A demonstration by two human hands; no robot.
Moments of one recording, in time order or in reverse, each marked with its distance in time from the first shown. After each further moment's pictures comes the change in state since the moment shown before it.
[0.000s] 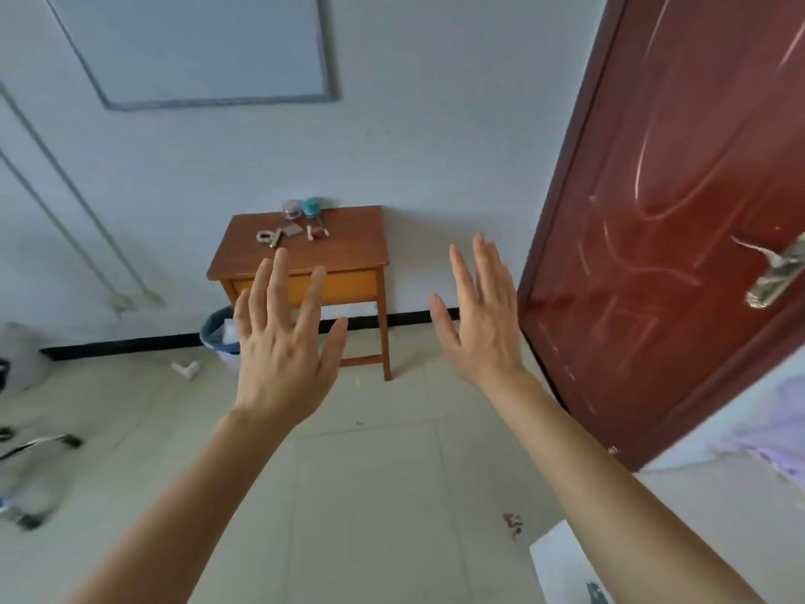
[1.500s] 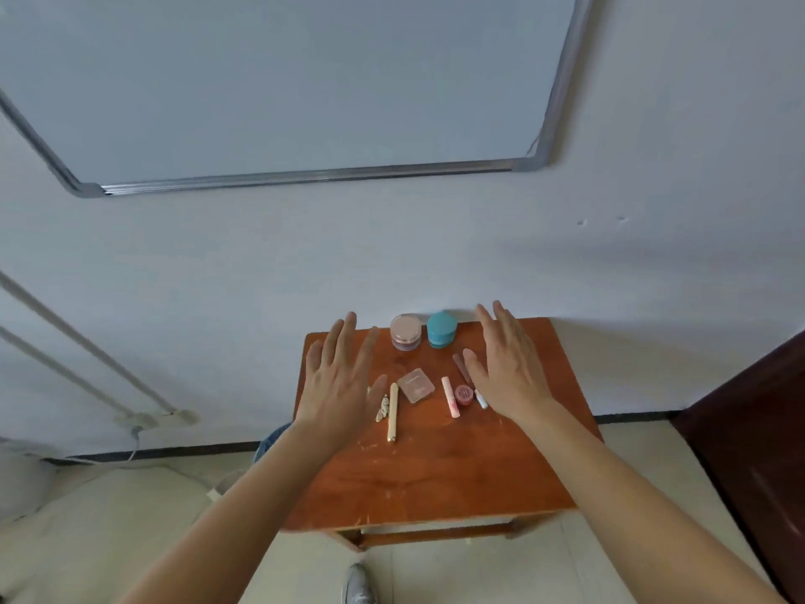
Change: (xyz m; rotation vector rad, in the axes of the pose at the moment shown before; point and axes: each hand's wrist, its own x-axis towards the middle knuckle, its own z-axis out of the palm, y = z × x) left_hand 0.482 -0.532 0.428 0.104 -0.573 -0.094; right_hand 0.534 -0.033 0.647 -0.043 -0.517 0.181
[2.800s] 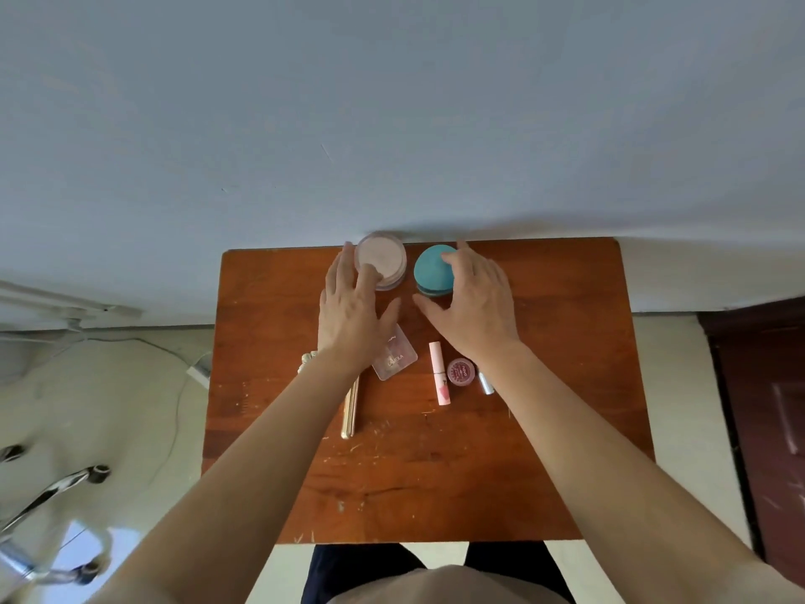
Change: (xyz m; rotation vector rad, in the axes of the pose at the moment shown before) left_hand 0.177 0.024 0.208 -0.388 -0.113 -0.217; right_hand 0.134 0.058 0.177 0.155 -0.137 -0.007
